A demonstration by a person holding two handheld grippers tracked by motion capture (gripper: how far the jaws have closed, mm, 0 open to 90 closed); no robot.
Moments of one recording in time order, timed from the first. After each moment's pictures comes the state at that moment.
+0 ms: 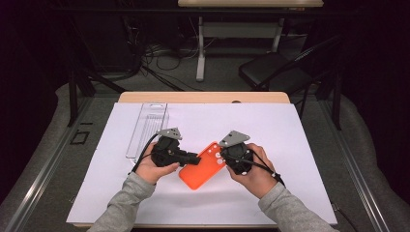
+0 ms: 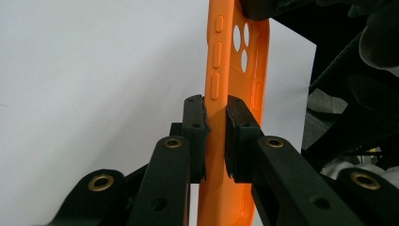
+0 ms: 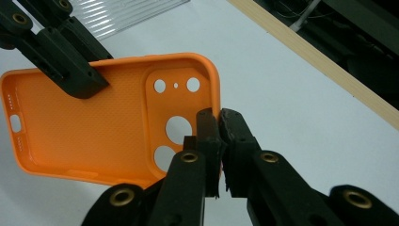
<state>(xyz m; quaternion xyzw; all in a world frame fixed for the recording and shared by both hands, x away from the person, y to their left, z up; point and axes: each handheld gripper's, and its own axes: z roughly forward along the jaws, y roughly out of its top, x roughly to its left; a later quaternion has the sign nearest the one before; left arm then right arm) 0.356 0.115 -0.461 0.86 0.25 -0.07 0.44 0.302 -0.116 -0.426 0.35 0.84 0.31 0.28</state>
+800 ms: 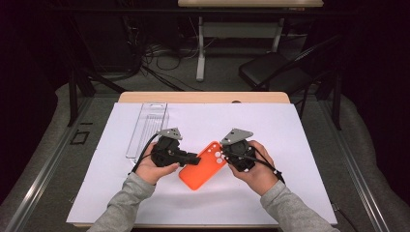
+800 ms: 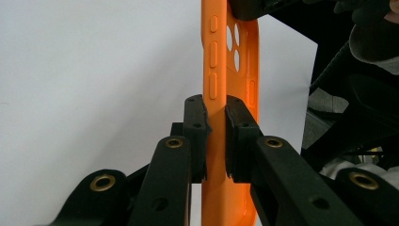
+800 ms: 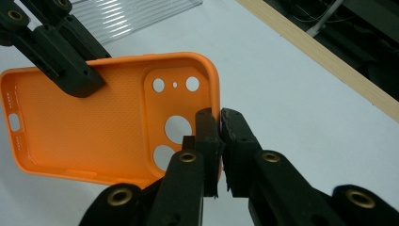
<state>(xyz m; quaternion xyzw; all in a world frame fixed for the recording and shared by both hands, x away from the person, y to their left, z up) 0.355 0.114 -0.460 0.86 0.25 -0.07 0.44 0.313 -0.124 -0.430 0.33 0.85 0.33 0.25</state>
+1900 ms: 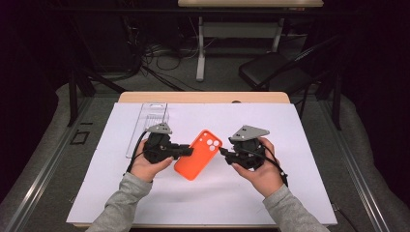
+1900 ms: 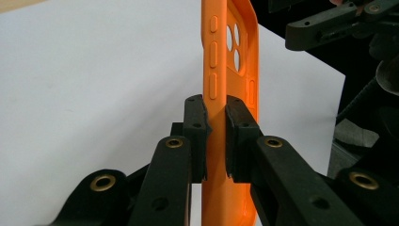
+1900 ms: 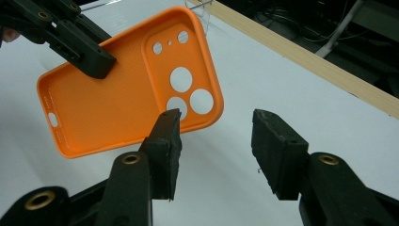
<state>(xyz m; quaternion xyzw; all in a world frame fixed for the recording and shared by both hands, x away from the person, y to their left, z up) 0.357 0.135 -0.451 0.83 0.30 0.00 0.47 0.316 -0.145 -0.427 0.34 0.82 0.41 0.23</state>
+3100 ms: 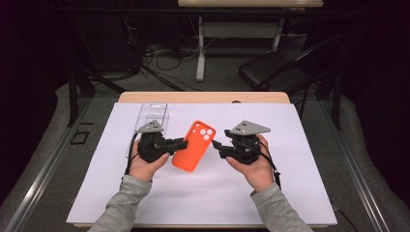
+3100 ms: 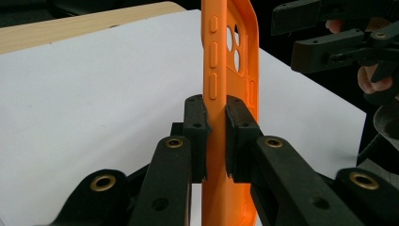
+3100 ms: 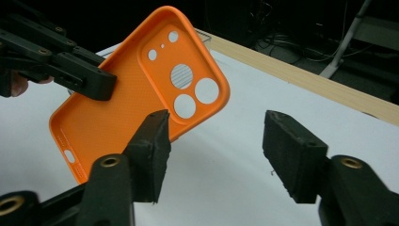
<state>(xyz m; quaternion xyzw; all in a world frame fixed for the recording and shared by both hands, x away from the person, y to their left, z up) 0.354 0.147 -0.451 0.79 0.33 0.04 0.52 0.331 -0.138 -0.434 0.37 0.77 0.48 0.22</state>
